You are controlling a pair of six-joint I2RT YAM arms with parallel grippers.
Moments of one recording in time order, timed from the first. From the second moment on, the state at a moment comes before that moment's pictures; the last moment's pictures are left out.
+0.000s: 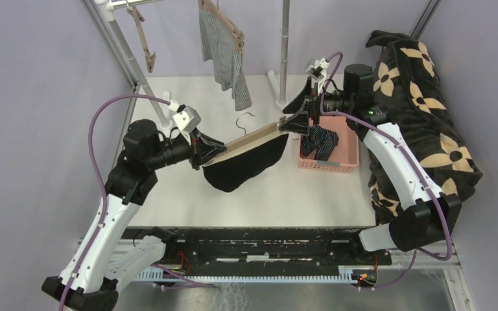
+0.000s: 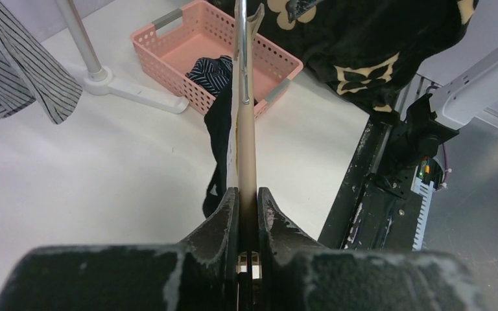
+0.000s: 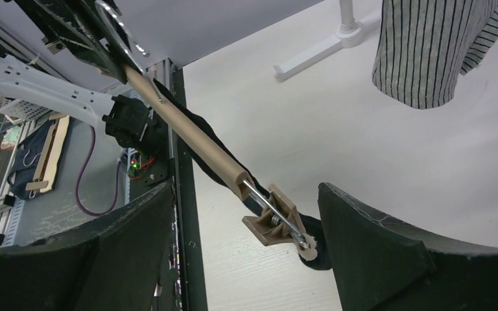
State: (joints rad) left arm -0.38 0.83 1.05 -0.42 0.69 -0.01; right arm 0.27 1.41 1.39 -0.33 -1.10 0.02
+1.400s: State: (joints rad) left arm -0.36 0.89 1.18 -0.46 0.77 -0.01; right arm 0.25 1.47 1.52 -0.44 -1.23 -0.10
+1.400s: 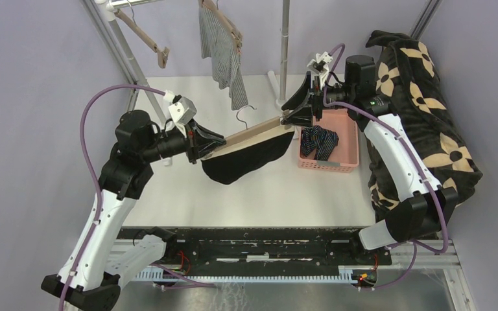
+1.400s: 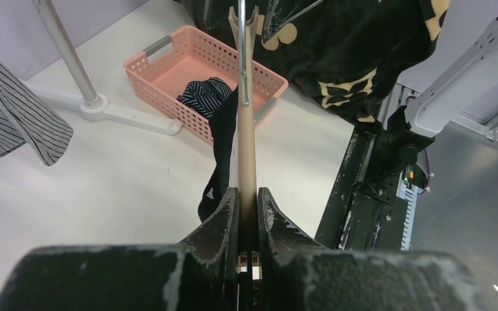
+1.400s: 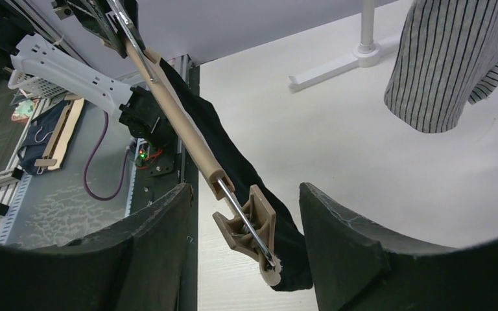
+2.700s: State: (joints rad) left arm -0.36 0.87 1.09 -0.16 0.73 -0.18; right arm 0.24 1.45 1.24 0.12 -1.10 0.27
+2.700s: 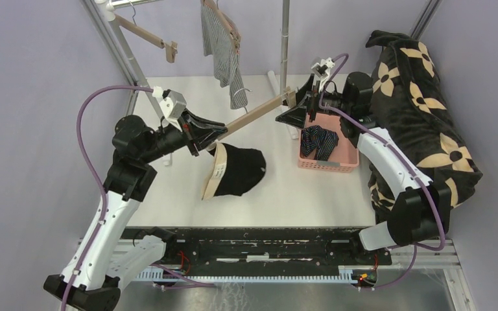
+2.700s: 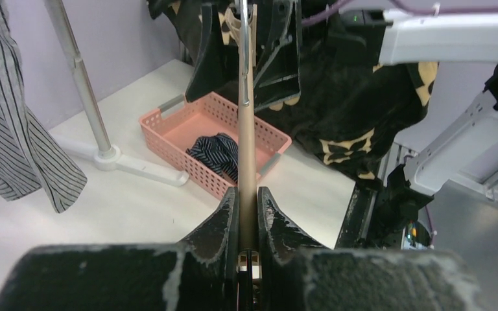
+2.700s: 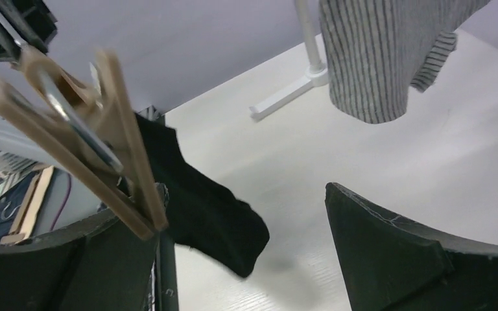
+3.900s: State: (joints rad) left arm -0.36 0.91 0.85 0.63 0.66 -0.64; right arm 0.42 1.51 1.09 1.37 -0.78 0.85
